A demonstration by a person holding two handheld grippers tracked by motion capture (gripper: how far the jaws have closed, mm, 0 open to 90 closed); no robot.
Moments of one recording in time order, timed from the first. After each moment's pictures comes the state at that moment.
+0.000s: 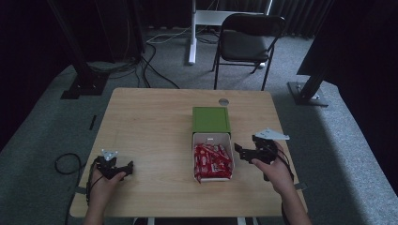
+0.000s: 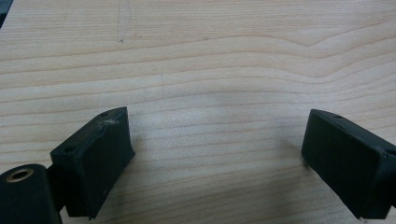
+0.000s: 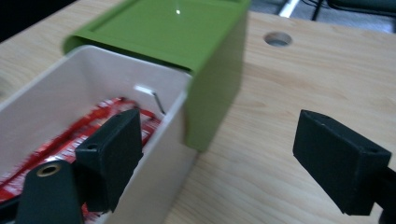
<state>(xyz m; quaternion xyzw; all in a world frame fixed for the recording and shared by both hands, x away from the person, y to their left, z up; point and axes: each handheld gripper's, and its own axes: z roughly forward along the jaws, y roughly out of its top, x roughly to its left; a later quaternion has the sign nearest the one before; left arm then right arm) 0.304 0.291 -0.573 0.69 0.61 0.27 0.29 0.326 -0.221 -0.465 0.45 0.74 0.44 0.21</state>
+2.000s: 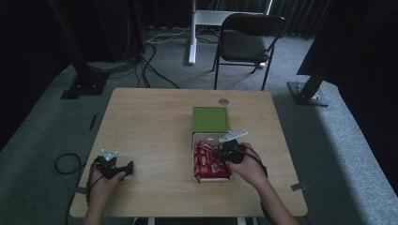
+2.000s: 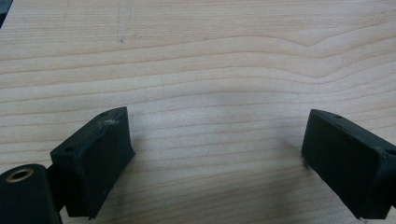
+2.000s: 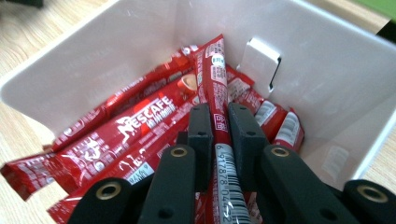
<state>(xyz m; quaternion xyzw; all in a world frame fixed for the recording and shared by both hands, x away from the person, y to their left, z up) 0.304 0.291 -0.573 0.69 0.61 0.27 0.29 0.342 -0.142 -0.486 0.36 0.85 0.35 0.12</state>
